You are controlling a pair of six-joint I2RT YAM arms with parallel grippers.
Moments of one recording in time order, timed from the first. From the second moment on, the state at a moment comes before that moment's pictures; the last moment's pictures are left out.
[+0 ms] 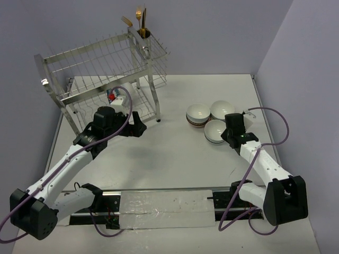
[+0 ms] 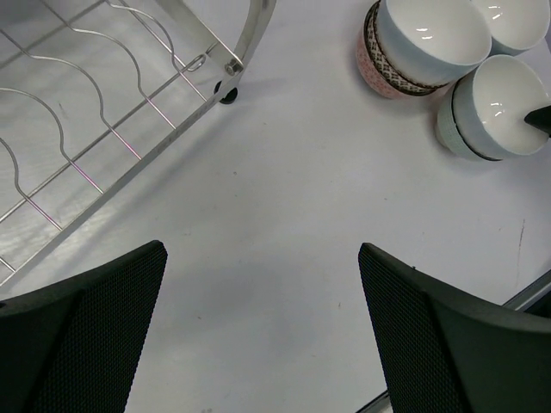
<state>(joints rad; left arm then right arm) -0.47 1.04 0.82 -0.29 0.13 -0.37 0.17 1.09 0.63 -0.40 0.39 0.74</state>
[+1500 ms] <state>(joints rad) -0.65 0.87 0.74 -0.27 0.17 -0.16 0.92 1.59 1.05 -0.31 0.24 0.38</state>
